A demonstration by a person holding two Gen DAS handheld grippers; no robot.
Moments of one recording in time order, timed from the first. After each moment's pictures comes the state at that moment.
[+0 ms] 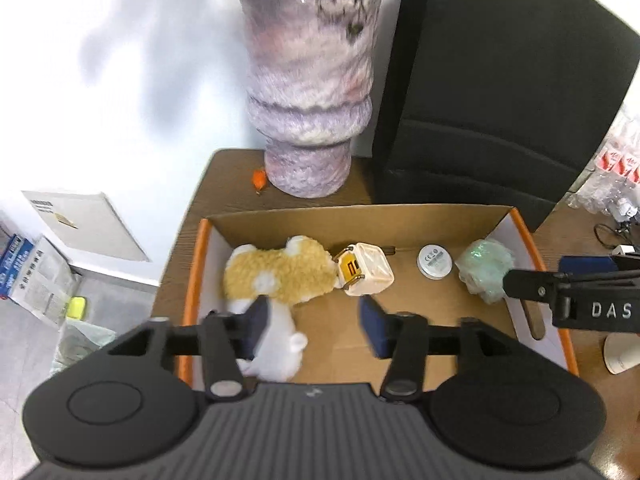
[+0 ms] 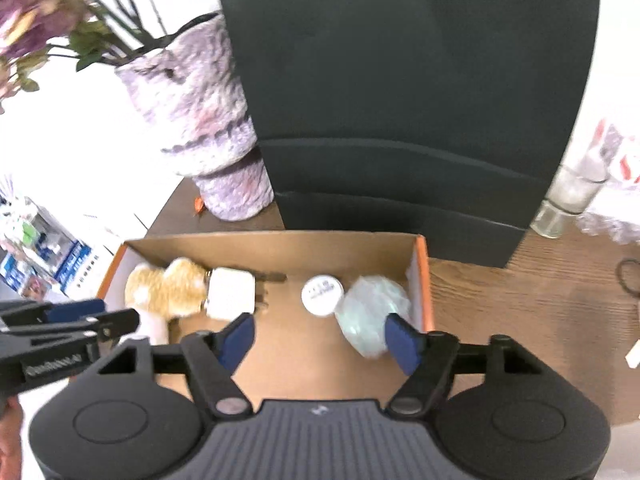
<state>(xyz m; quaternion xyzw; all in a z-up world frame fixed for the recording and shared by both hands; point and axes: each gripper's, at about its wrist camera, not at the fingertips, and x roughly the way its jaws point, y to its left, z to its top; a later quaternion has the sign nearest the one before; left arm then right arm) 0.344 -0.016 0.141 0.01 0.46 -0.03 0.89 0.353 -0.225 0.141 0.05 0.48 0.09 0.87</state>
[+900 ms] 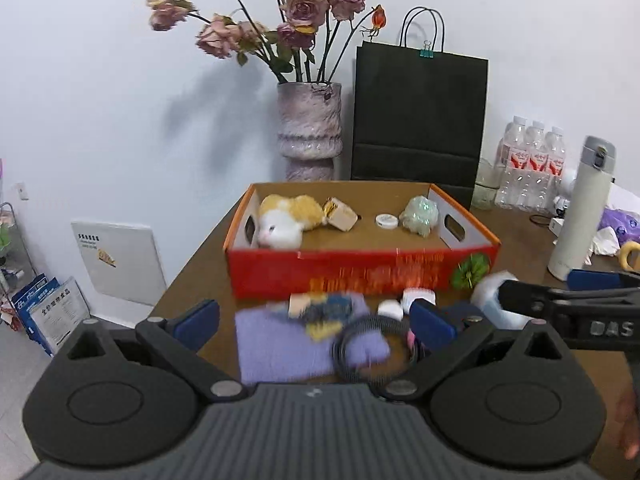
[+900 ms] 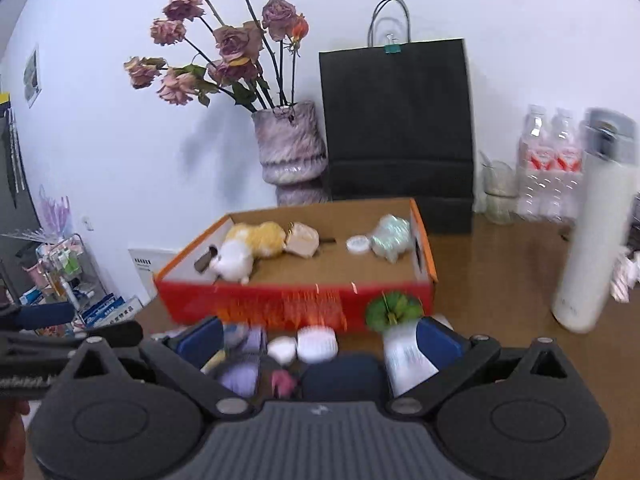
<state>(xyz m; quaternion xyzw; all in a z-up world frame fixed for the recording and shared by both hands) 0.030 -0.002 0.092 0.01 0.25 -0.03 0.97 0.045 -0.231 0.099 0.05 0.25 0.11 0.96</state>
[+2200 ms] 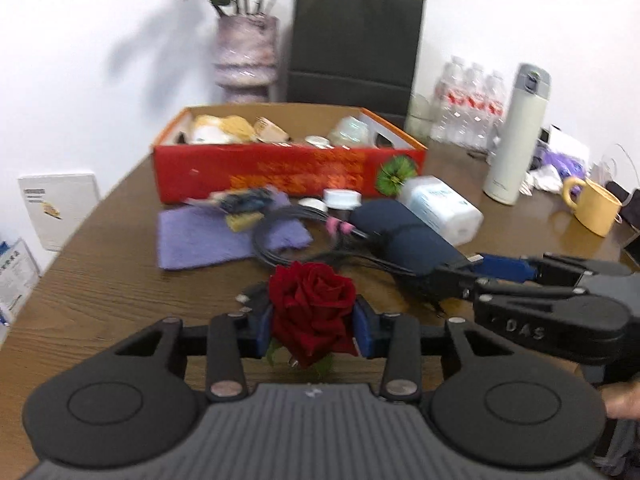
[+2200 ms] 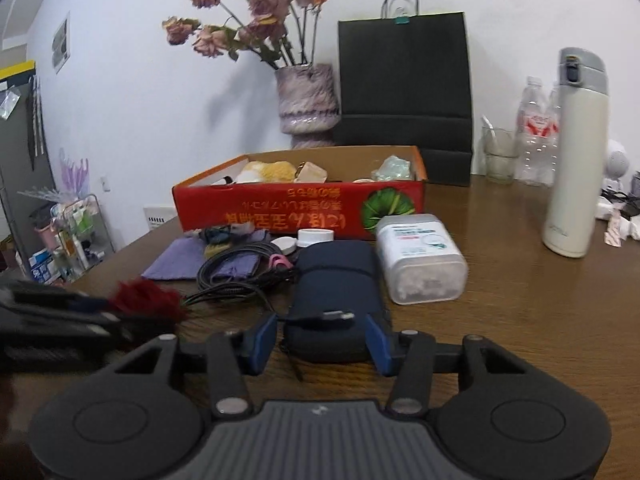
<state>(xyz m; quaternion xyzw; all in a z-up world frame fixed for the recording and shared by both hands) -0.003 -0.025 0.038 0.00 0.31 -0.11 0.94 -0.013 -0.239 0.026 0.02 0.26 0.15 0.95</state>
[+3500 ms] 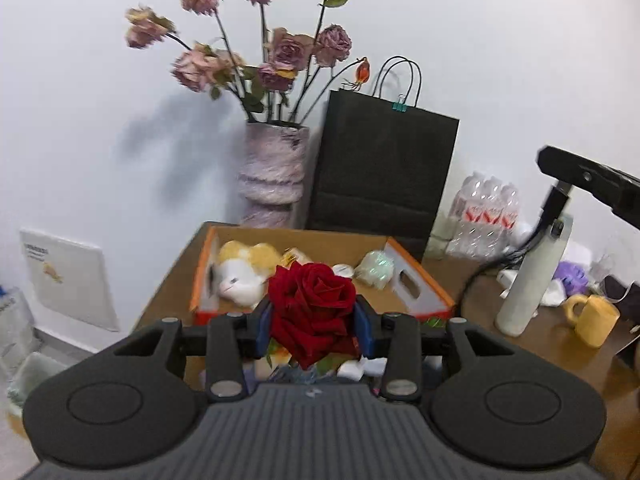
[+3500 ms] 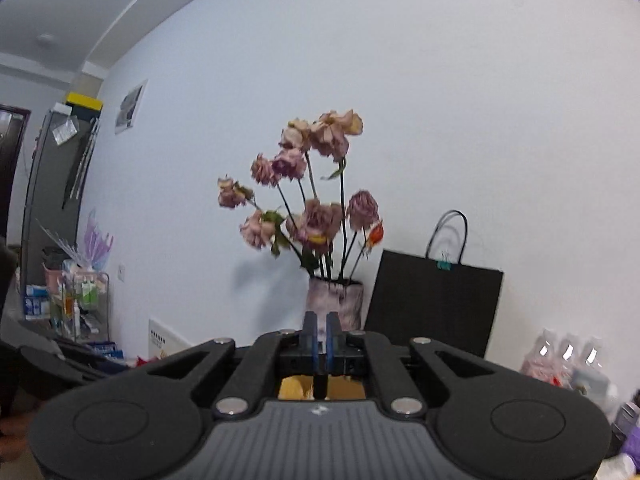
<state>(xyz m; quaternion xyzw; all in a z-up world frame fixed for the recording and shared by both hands) 0.076 0.026 0.141 -0.06 0.22 -0.13 0.97 0.006 -0.214 0.209 -0.07 0.01 0.18 0.98</state>
